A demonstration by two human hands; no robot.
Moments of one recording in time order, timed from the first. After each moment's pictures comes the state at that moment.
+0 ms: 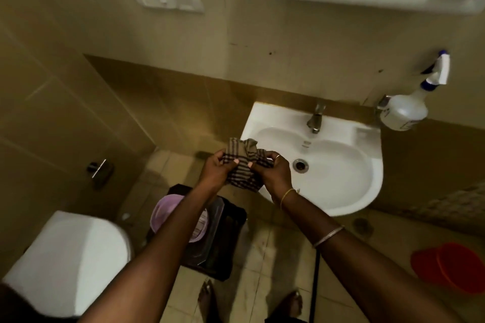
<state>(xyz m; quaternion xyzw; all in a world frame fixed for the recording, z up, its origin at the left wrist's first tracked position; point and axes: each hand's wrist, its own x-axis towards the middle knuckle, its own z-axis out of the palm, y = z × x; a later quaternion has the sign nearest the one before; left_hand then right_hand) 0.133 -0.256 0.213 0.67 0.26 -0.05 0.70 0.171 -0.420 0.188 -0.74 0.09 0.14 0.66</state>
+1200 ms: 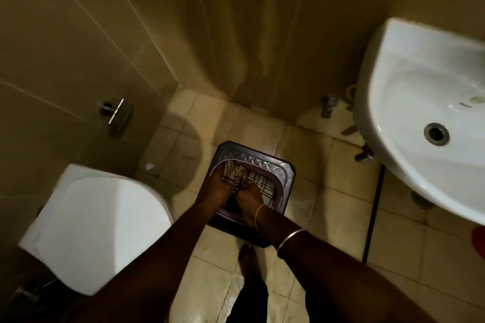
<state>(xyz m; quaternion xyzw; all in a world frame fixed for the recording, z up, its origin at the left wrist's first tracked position) 0.051 0.003 -0.070 0.79 0.36 -0.21 0.45 0.056 -0.094 -0.103 -0.61 0.29 0.40 0.62</state>
